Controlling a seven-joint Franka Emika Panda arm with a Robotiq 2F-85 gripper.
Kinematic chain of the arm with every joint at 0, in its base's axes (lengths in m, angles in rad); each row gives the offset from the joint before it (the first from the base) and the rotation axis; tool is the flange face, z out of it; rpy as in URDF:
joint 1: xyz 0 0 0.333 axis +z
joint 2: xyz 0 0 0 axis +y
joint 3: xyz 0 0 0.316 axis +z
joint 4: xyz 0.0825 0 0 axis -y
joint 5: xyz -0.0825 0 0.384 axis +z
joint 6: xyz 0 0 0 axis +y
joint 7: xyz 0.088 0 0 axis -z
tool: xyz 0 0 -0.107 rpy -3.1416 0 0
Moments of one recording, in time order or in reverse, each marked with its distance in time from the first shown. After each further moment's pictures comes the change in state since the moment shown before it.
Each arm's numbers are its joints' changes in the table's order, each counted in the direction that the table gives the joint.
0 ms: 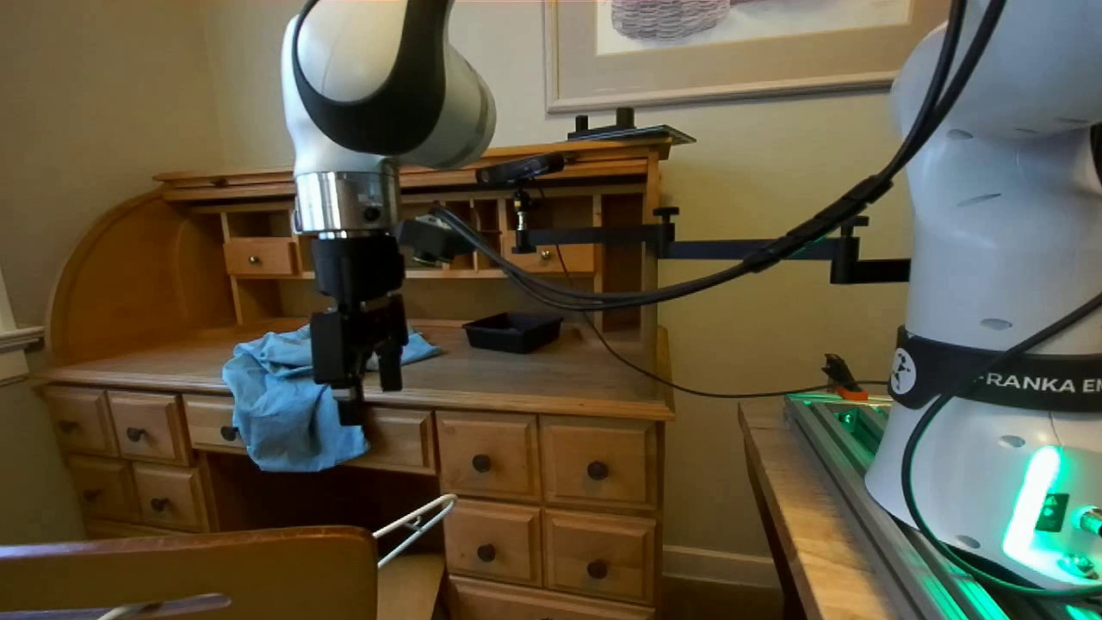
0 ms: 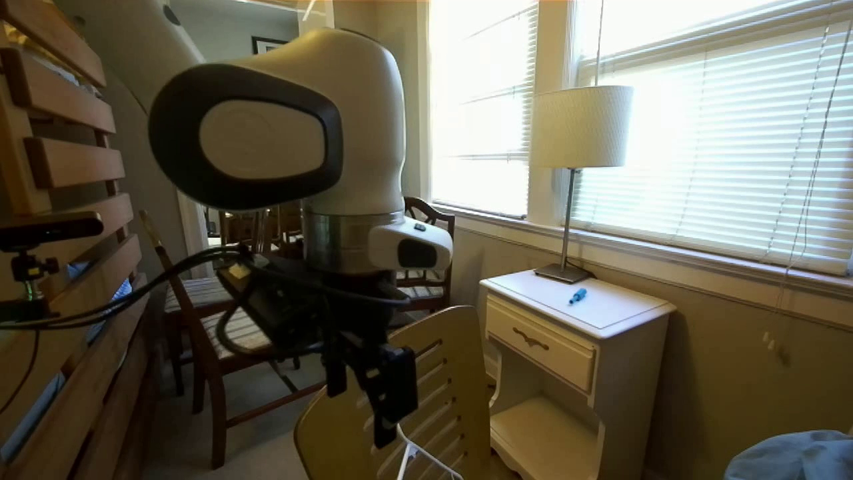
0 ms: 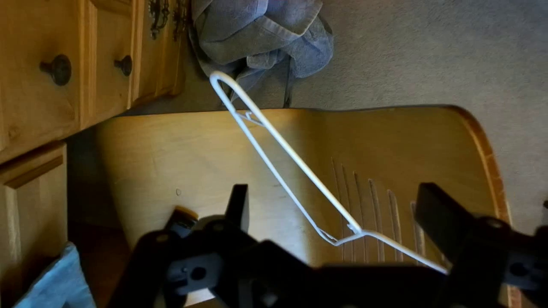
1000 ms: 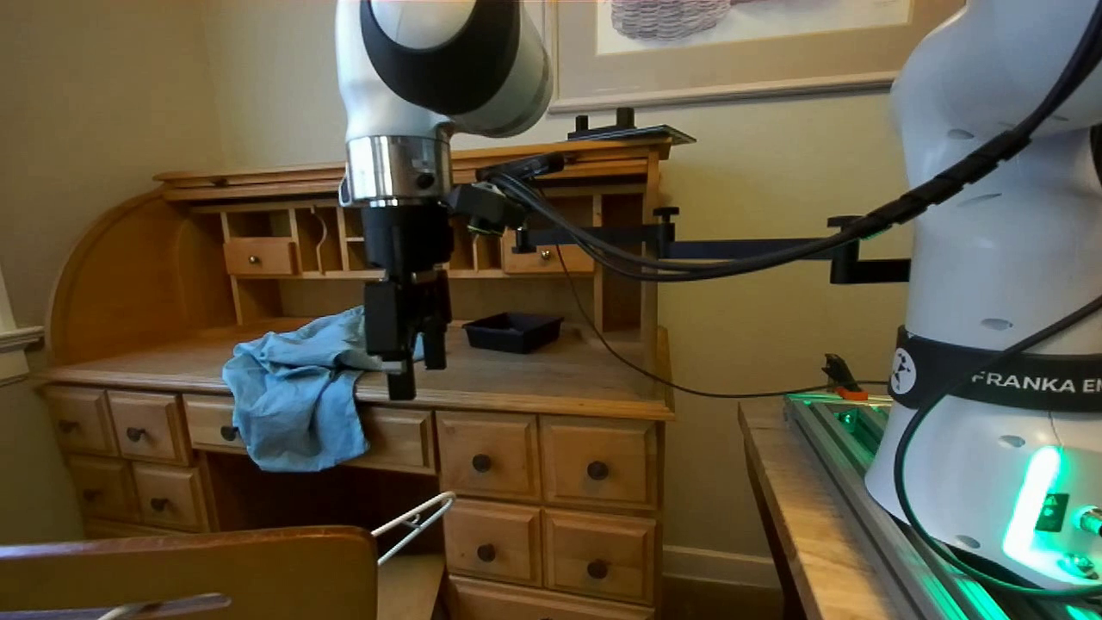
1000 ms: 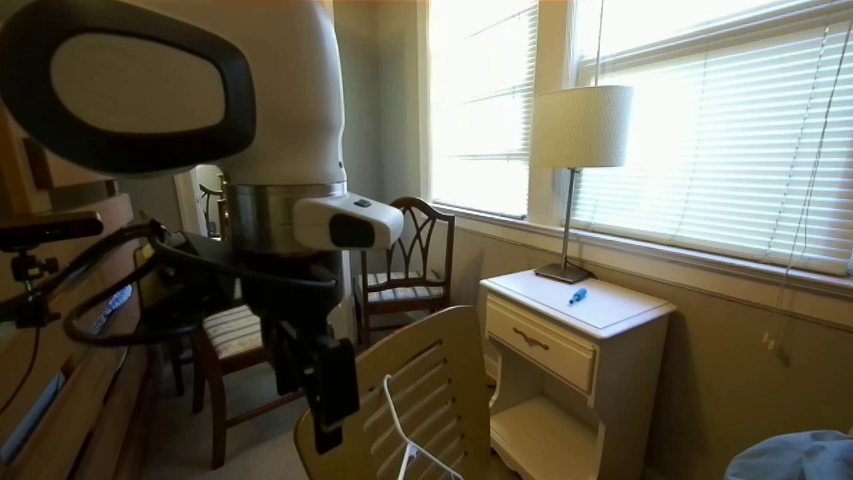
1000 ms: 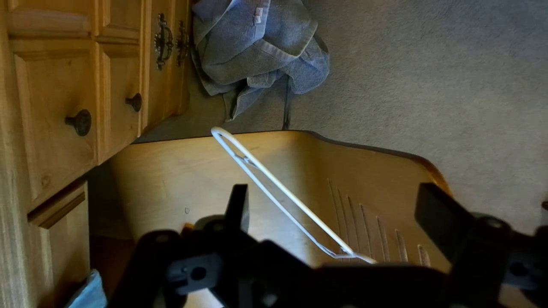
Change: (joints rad) arm 0.003 -0.177 -0.005 -0.176 0.019 -0.005 0.016
